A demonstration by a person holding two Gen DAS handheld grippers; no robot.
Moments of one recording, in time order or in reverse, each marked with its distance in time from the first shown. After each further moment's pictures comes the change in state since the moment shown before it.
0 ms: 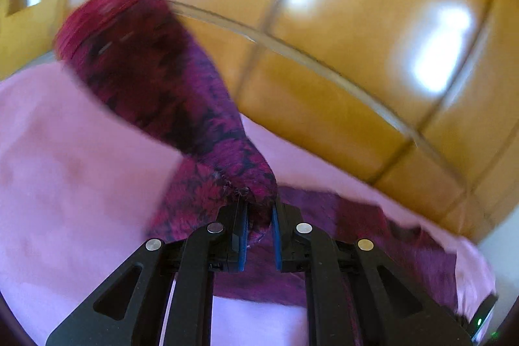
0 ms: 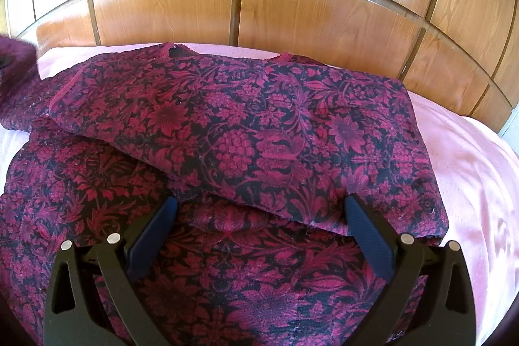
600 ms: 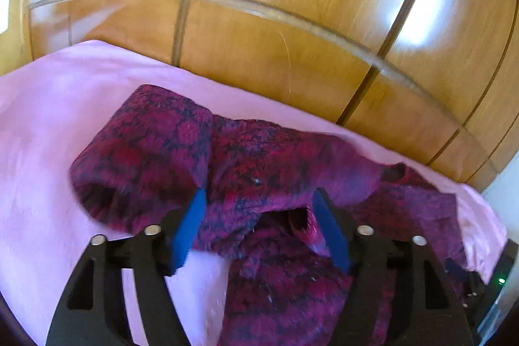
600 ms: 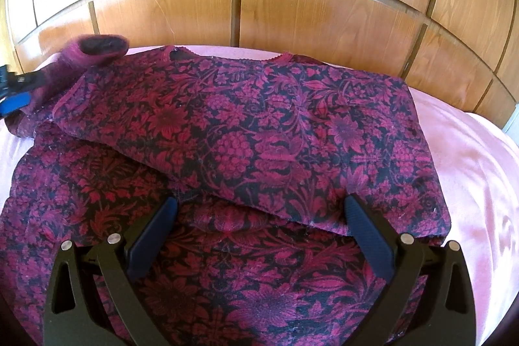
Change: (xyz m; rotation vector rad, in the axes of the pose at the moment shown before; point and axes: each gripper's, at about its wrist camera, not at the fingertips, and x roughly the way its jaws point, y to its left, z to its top) left arm -0.006 -0.069 -0.063 0.117 0.078 -0.023; right arm -0.001 -0.004 0.003 0.020 0.004 0.030
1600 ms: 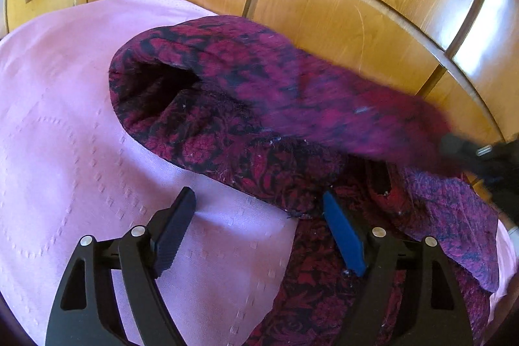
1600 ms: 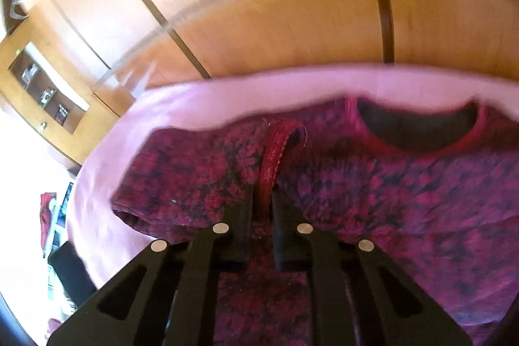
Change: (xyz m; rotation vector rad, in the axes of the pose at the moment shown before) left arm 0.041 0.030 -0.040 -0.165 0.051 0.204; right arm 0.028 0.120 0.130 0.124 0.076 0.518
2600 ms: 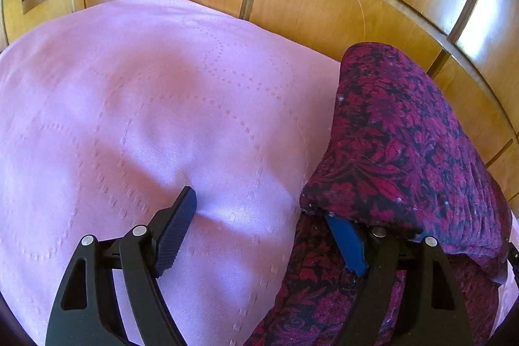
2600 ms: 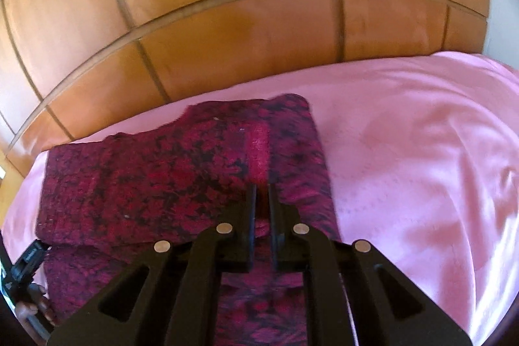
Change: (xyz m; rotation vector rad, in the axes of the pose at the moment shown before) left arm 0.002 -0.006 0.000 0.051 0.038 0.047; right arm -0.147 -0.208 -0.081 0.240 -0.197 -0.459
